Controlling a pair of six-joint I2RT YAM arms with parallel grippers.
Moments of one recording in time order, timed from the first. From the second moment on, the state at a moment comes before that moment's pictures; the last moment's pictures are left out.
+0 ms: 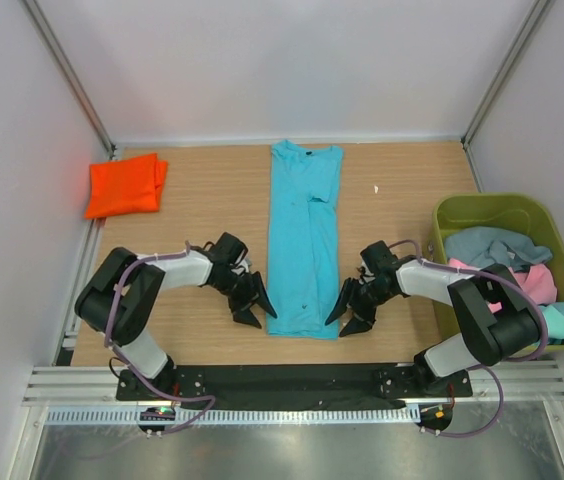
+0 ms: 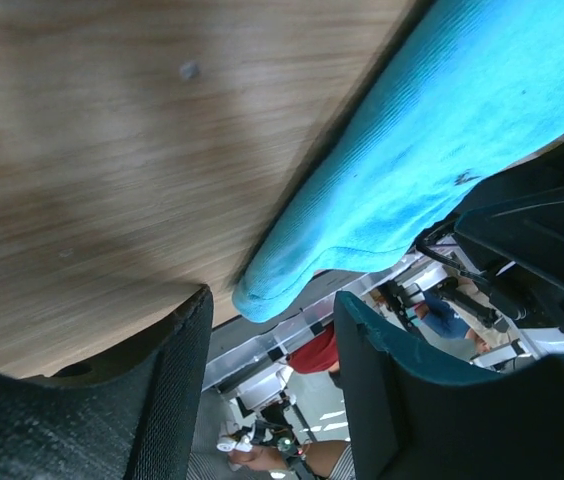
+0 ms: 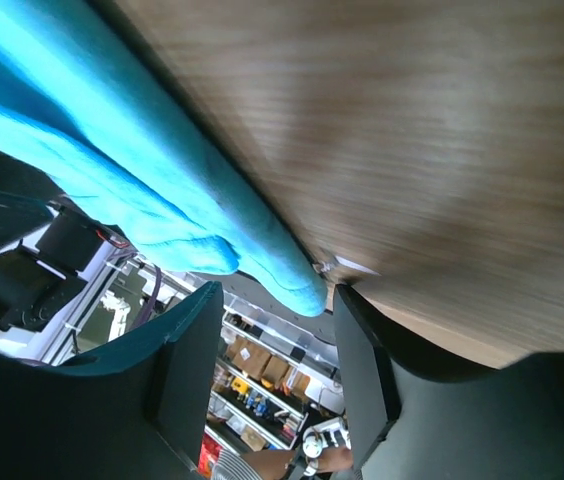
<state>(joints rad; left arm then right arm) -0.54 1.67 0.75 -0.41 0.64 -0.93 0.42 1.48 0.56 -0.49 -0.63 0.89</state>
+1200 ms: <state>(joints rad) -0.54 1.61 0.98 -0.46 0.58 -0.76 0.28 1.43 0.81 -0.60 -0.57 0.72</state>
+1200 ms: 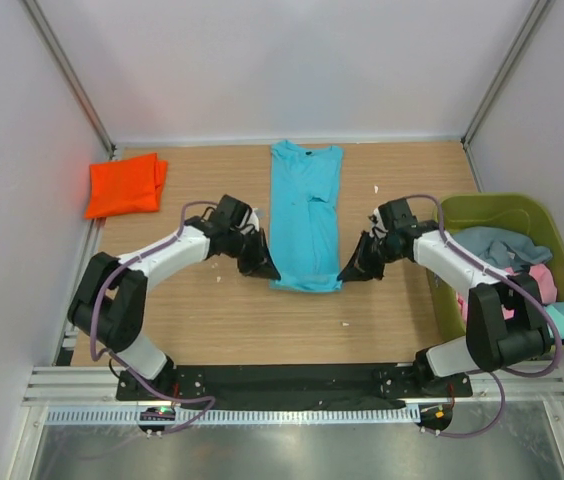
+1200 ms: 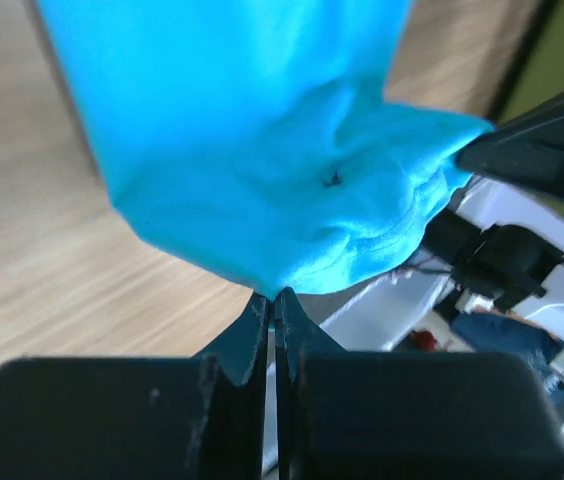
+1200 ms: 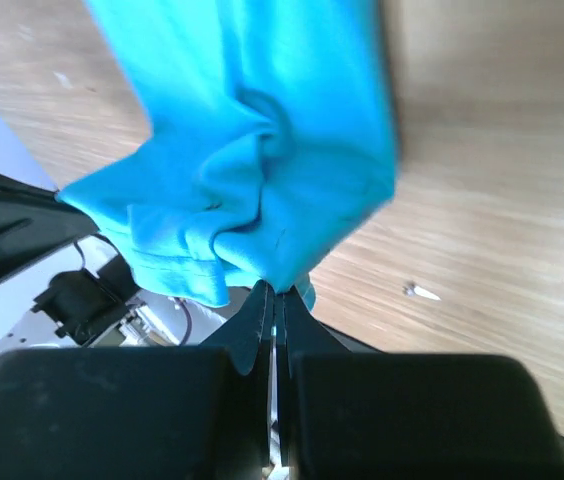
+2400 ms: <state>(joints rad) -0.31 2.19 1.83 -0.58 0.41 -0.45 0.09 2.10 1.61 -0.45 -0.54 0.59</state>
